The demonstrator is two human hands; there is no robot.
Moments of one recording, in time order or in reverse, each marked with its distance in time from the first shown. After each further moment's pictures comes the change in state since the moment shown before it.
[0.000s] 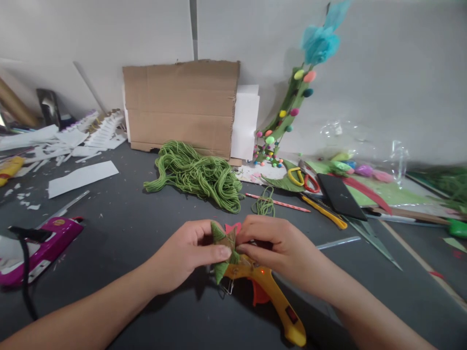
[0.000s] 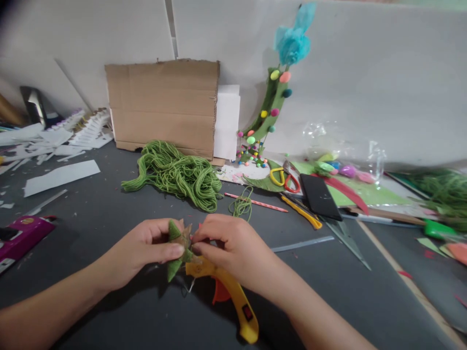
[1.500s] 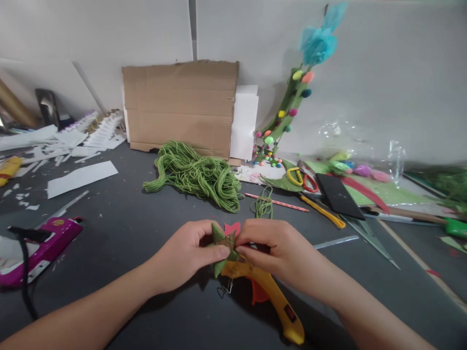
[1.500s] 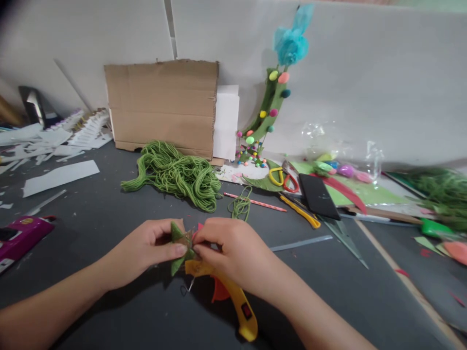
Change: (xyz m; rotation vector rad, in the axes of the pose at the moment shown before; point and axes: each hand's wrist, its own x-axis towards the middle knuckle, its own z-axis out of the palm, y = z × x) left_hand 0.002 0.000 -0.001 0.251 -0.011 0.038; right_hand -0.001 0.002 -0.001 -0.150 -0.061 -0.031
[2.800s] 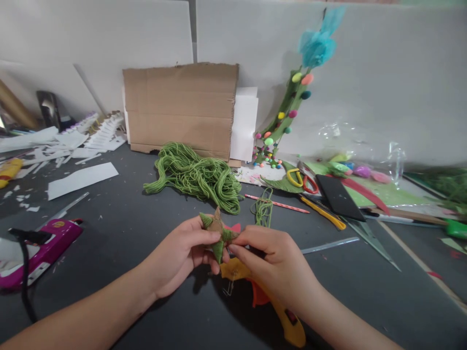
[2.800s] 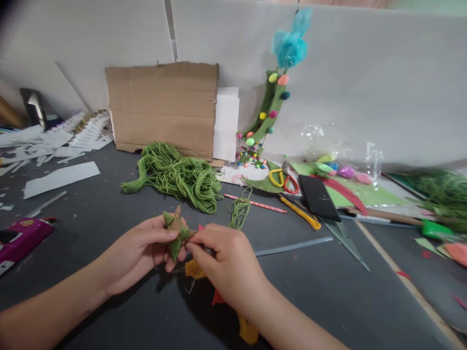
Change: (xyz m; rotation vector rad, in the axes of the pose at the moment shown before) left_hand 0.001 -0.003 0.003 -0.643 0.038 -0.127; right_hand -0.003 -0.008 0.026 0.136 0.288 0.083
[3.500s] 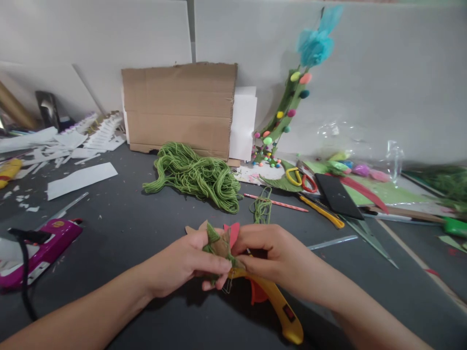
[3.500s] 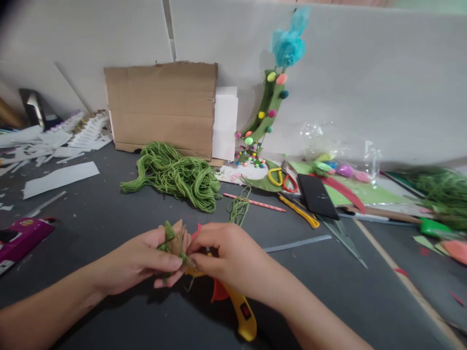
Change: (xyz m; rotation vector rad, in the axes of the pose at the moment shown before) left_hand -0.005 -0.001 -0.001 0.209 -0.206 -0.154; right_hand 0.008 -0.004 -0.024 0.082 -0.355 -0.029
